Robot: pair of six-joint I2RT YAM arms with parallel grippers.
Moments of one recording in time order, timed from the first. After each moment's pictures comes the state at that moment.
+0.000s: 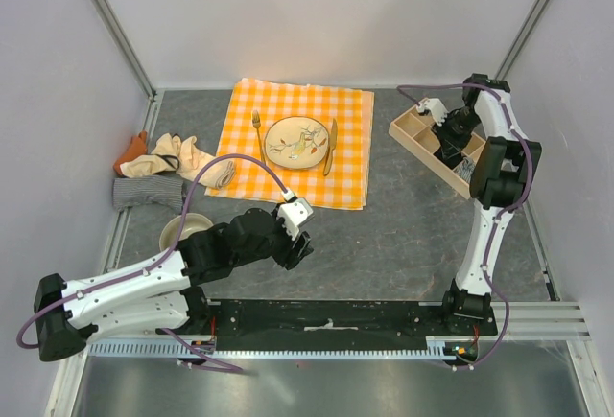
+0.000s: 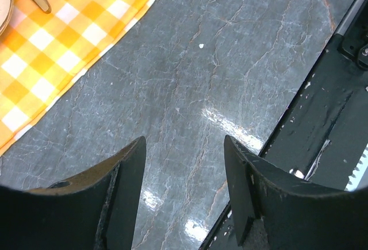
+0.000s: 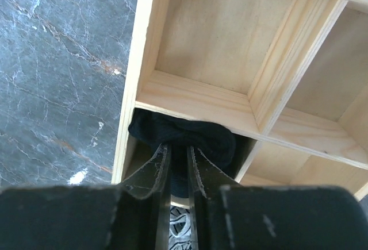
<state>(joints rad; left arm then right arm) -1.10 0.88 0.68 -0.31 -0.09 -0.10 -0.17 2.31 2.09 -1.26 -0.31 -1.10</state>
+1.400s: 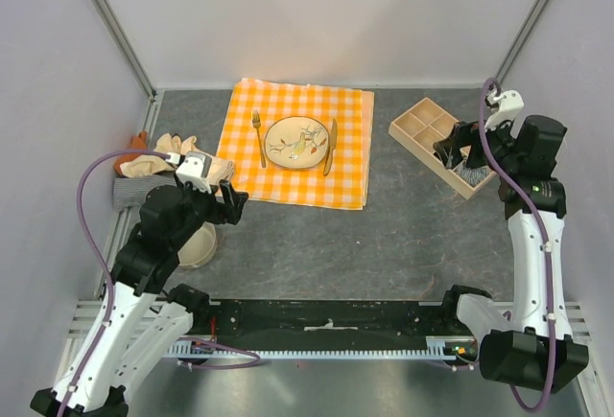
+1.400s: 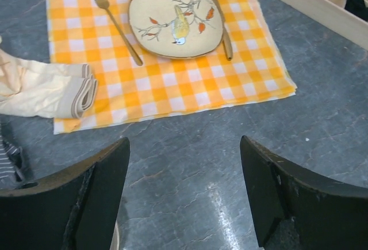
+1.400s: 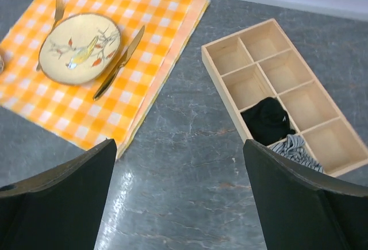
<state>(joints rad) -0.38 0.57 0.76 -0.50 0.03 -0.18 -0.22 1.01 1.13 -0.52 -0.57 -0.14</state>
